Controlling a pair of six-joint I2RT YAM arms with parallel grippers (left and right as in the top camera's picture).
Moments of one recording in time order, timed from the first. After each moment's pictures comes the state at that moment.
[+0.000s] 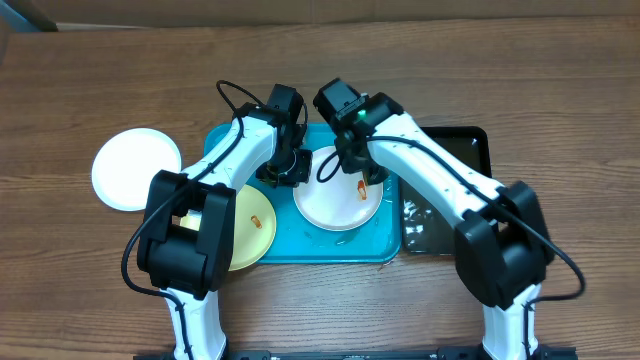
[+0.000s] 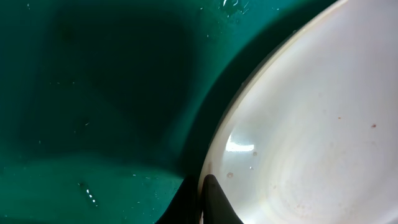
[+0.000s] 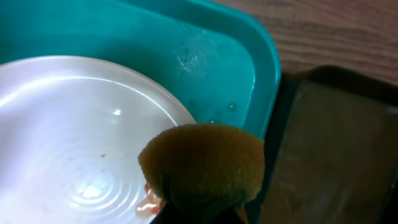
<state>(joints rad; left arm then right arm) -0.31 2.05 1.43 -0.89 0.15 -0.18 0.62 2.07 1.72 -1.06 0.28 0.36</state>
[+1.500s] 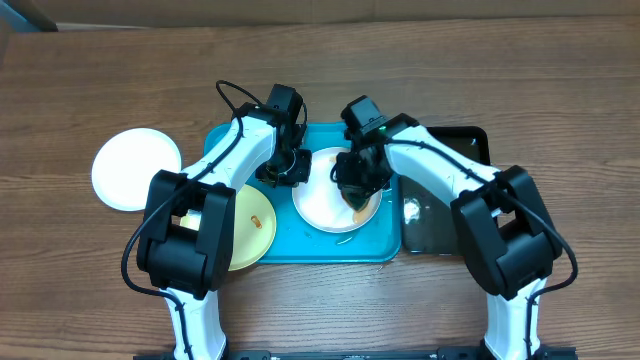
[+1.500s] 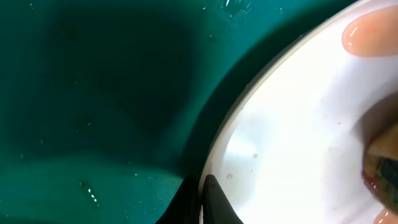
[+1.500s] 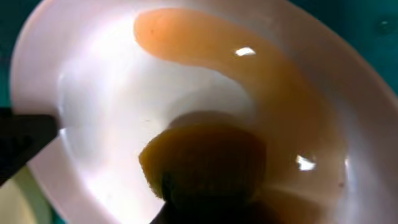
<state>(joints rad) -0.31 2.05 1.43 -0.89 0.15 -0.18 0.51 2.09 1.46 -0.75 -0.35 0.51</state>
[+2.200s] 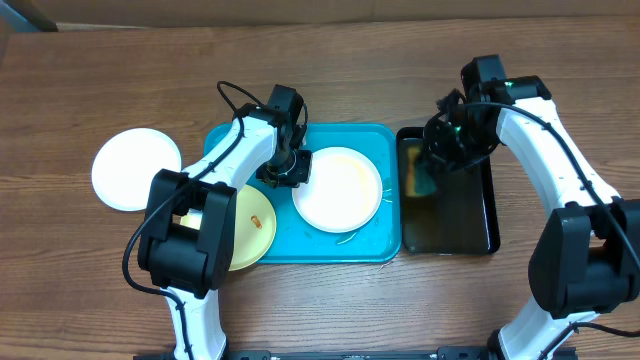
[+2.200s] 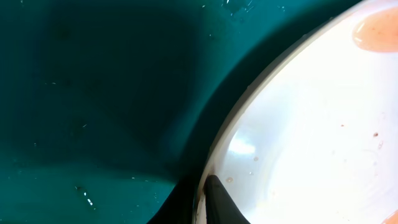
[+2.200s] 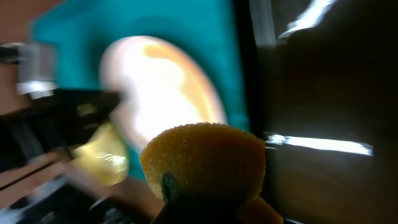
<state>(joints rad) -0.31 2.06 1.43 -0.89 0.15 -0.18 0.12 1.87 1.50 -1.13 -0.51 0.35</state>
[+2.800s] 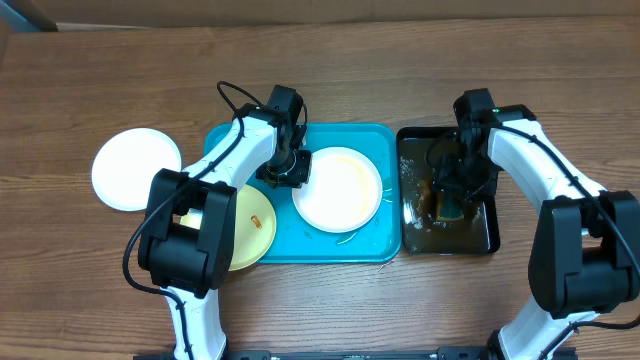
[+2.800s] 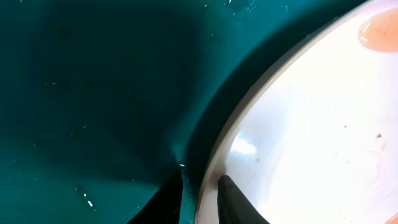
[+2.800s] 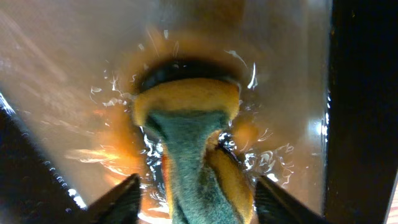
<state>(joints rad) -0.31 2.06 1.43 -0.89 0.15 -0.18 0.12 1.87 1.29 -1.03 -0.05 0.37</state>
